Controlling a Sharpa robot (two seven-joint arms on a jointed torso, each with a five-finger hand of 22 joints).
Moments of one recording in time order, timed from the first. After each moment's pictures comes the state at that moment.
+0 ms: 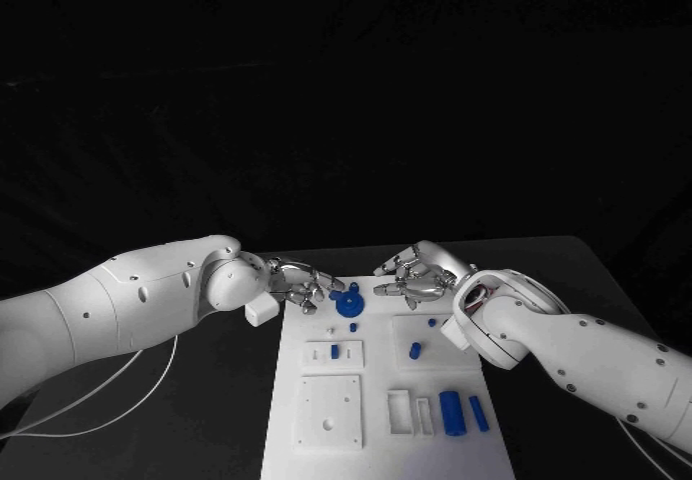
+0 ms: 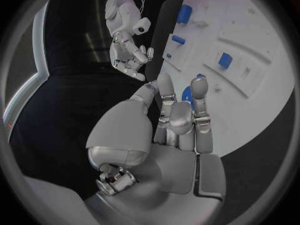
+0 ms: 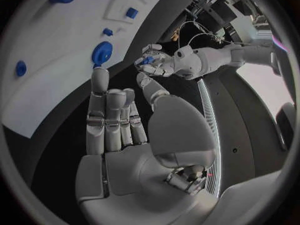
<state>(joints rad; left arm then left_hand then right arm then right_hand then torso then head) 1.34 -0.62 -0.13 1.14 -0.19 0.18 -0.31 1.20 0.04 0.21 -0.11 0.44 1.10 0.02 0.21 0.82 1.46 -0.06 0.56 0.31 1.41 -0.12 1.32 0.84 0.05 1.28 -0.13 0.55 1.31 0.95 -0.71 0.30 1.52 -1.23 -0.30 -0.14 1.26 -0.09 0.25 -0.14 0.19 1.08 0.10 0.07 0.07 1.10 0.00 0.99 0.81 1.37 -0.06 0.93 0.96 0.11 1.47 -0.08 0.20 1.20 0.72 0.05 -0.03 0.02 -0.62</state>
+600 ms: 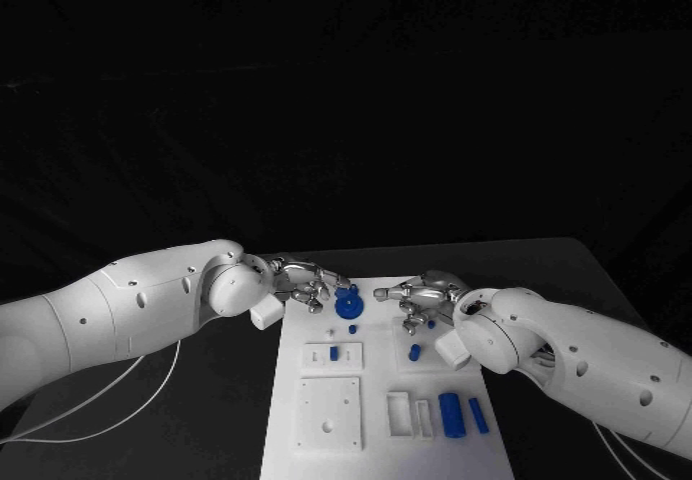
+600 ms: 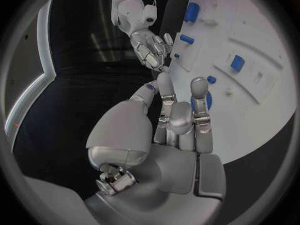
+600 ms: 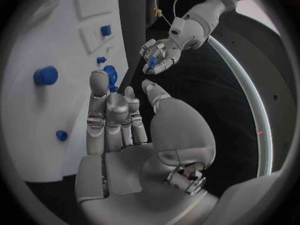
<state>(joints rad) 1.34 -0.63 -0.14 1.19 -0.19 0.13 -0.24 1.20 0.04 0.21 -0.11 0.44 1.10 0.02 0.21 0.83 1.46 -0.06 0.56 0.31 1.41 -0.12 1.32 0.83 0.05 1.28 -0.13 0.55 1.31 0.95 -0.72 0.28 1.52 -0.58 -0.31 -0.36 1.17 -0.03 0.10 -0.05 0.38 1.10 0.09 0.07 0.07 1.21 -0.01 1.11 1.00 1.44 -0.08 1.04 1.09 0.11 1.47 -0.09 0.39 1.20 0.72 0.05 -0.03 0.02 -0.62</state>
